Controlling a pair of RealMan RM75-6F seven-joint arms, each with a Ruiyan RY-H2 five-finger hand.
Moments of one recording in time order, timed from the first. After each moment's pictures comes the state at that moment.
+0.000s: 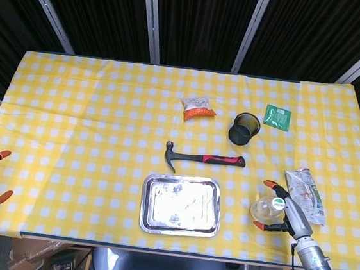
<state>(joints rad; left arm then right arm) -0.05 -1.07 -0.01 -1.68 1.58 1.56 0.01 0.28 -1.21 0.06 -1.64 -1.41 1.03 0.60</state>
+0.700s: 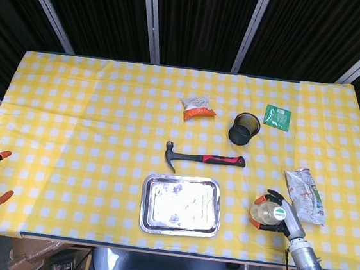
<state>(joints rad) -0.04 -1.07 -0.01 -1.68 1.58 1.57 0.02 0.26 -1.33 0.04 -1.52 -1.39 1.04 0.70</state>
